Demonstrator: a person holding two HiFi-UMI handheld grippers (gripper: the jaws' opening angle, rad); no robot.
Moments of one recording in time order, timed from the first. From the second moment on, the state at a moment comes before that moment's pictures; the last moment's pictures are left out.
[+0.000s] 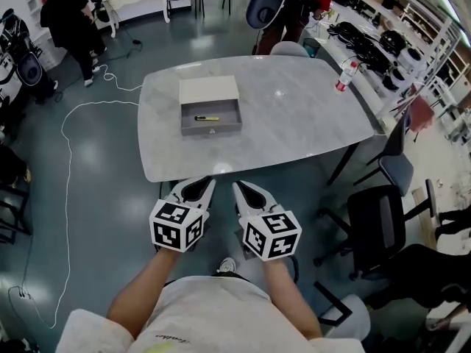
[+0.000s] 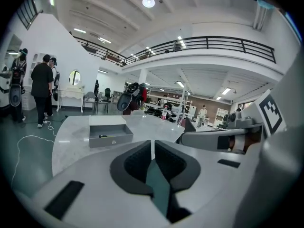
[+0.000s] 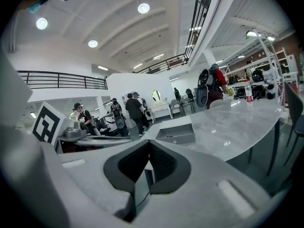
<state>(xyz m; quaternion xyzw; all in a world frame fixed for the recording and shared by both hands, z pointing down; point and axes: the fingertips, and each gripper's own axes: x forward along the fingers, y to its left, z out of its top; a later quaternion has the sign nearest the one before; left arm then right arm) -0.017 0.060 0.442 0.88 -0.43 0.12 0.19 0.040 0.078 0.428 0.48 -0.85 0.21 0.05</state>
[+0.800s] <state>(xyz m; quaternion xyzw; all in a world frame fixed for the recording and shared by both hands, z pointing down) 0.002 0.010 0.456 0.86 -0.46 0.12 0.20 0.063 0.026 0.440 0.45 -0.87 0.22 0.06</state>
